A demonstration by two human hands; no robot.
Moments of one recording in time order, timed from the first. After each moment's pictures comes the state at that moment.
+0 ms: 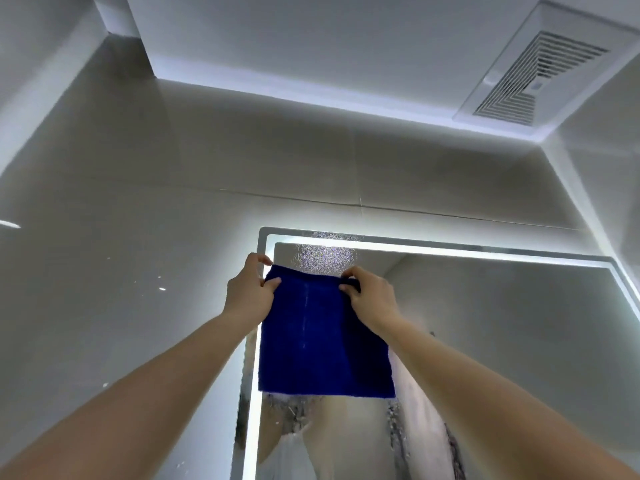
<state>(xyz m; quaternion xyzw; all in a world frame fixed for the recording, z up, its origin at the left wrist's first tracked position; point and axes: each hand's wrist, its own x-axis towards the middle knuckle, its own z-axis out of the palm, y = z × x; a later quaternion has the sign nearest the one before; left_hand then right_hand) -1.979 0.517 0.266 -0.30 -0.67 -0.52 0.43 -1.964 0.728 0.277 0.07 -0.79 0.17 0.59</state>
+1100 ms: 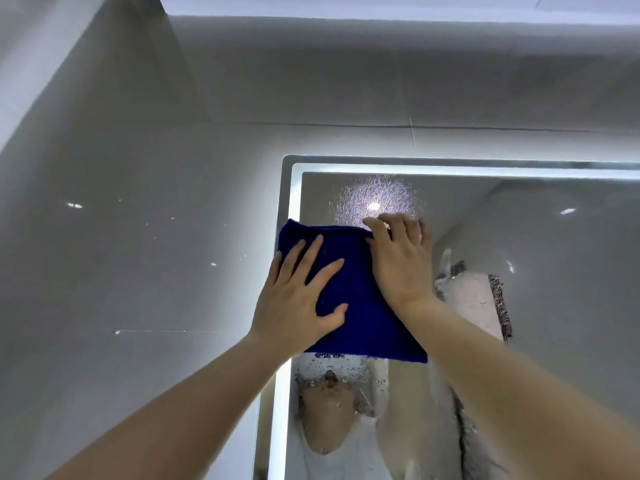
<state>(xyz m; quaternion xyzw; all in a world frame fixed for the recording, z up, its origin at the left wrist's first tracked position) -2.105 0.558 0.194 -0.26 -0.68 -0.04 0.68 -2.094 0.737 0.254 0.12 -0.52 -0.06 0.85</state>
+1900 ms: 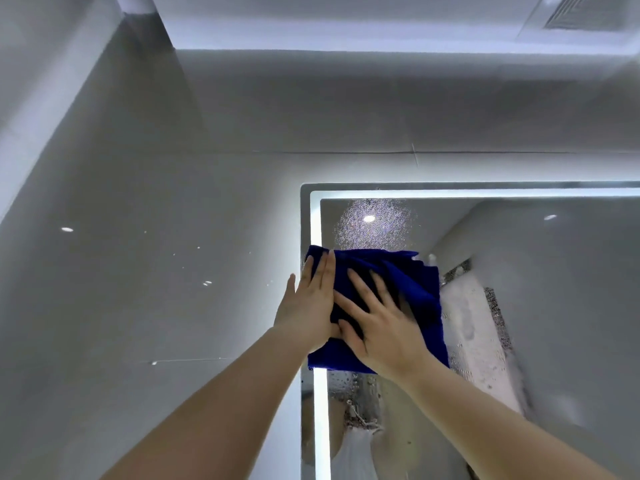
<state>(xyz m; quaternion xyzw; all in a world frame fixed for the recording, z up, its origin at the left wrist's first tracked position) -2.082 0.527 0.224 -0.27 -0.81 -0.04 0.51 -2.069 0.672 0.187 0.11 -0.77 -0.07 0.62</state>
